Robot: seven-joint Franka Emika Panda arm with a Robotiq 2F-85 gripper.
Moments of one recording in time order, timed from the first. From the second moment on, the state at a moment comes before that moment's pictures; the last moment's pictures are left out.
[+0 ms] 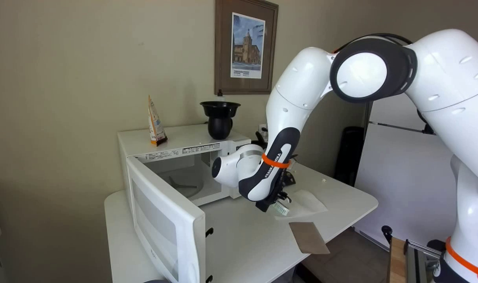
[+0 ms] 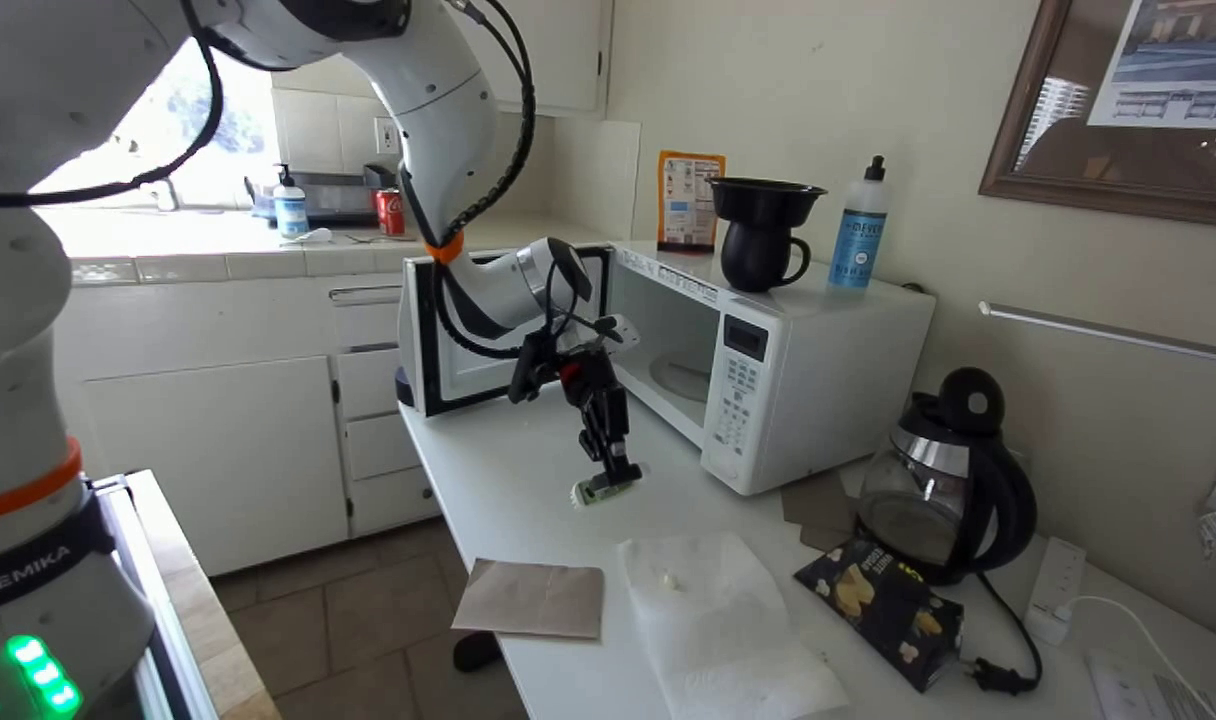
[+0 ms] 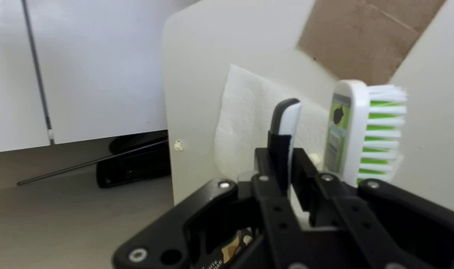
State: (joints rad) arm 0.33 0.72 -0.30 -1.89 -0.76 1.90 0.94
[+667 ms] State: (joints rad) arm 0.30 0.79 -0.24 -1.79 -0.81 1.77 0.94
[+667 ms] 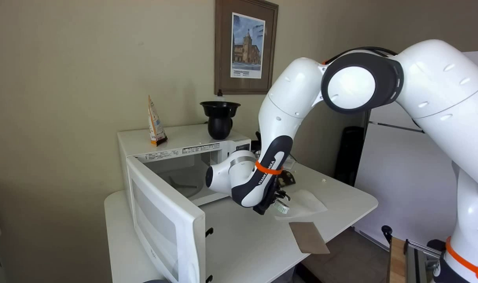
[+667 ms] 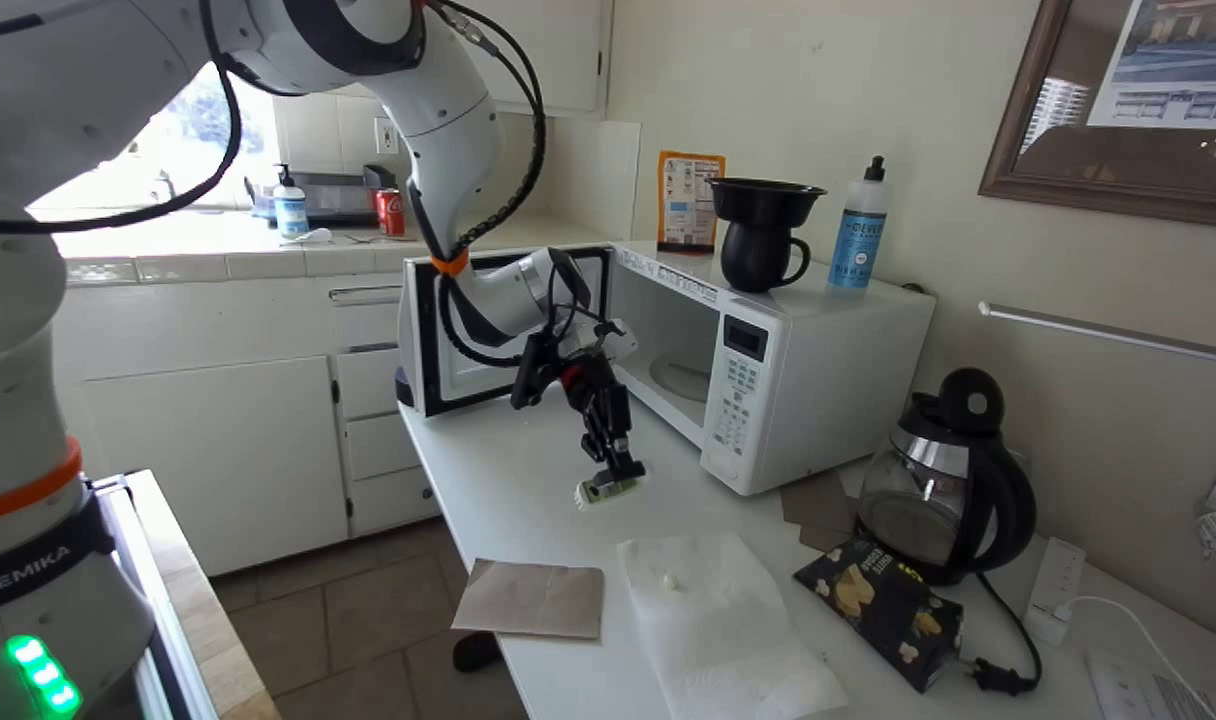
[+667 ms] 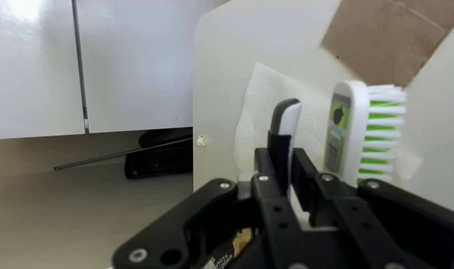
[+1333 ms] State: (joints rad) arm 0.28 0.85 -0.15 -1.70 -0.91 1.66 0.95
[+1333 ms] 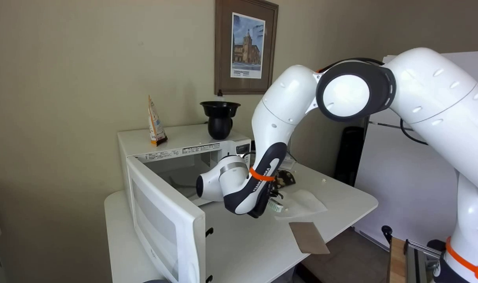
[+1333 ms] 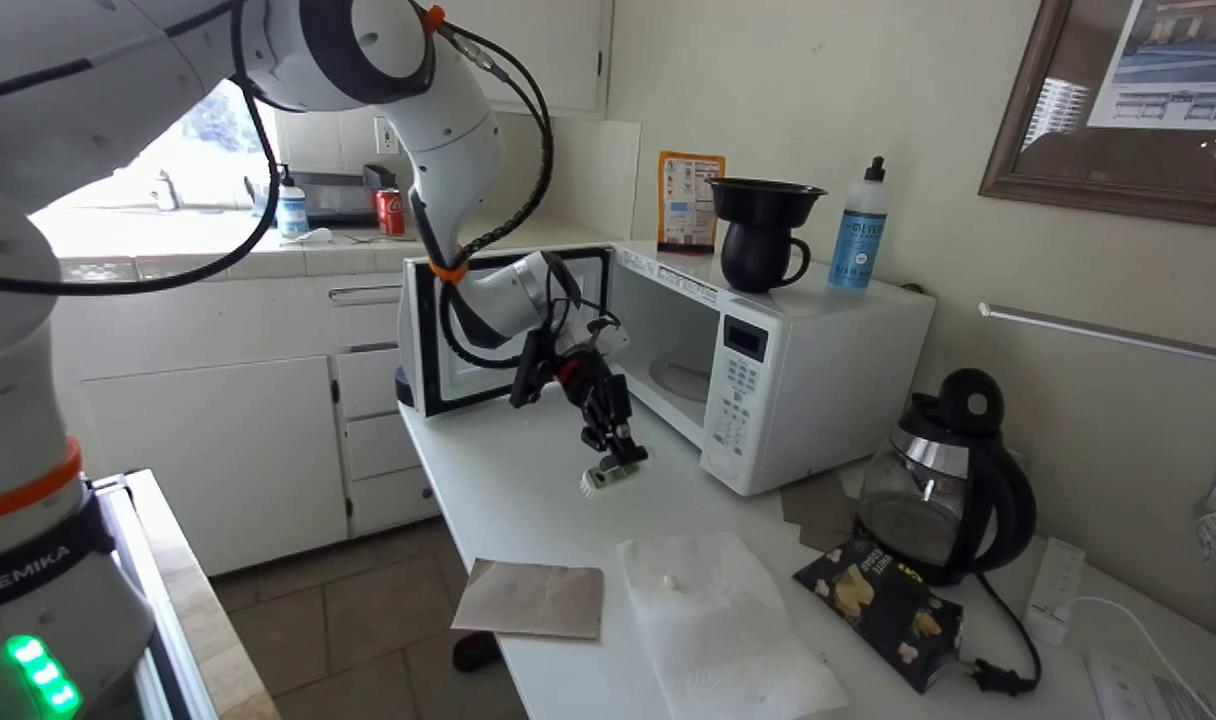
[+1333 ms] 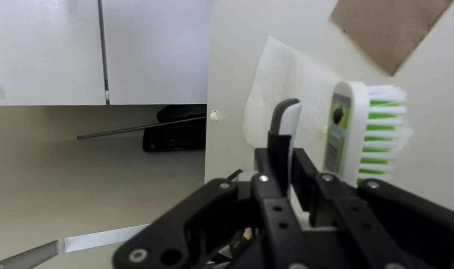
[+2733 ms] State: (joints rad) arm 0.27 1.13 -0.13 -1.42 -0.96 1.59 0.94
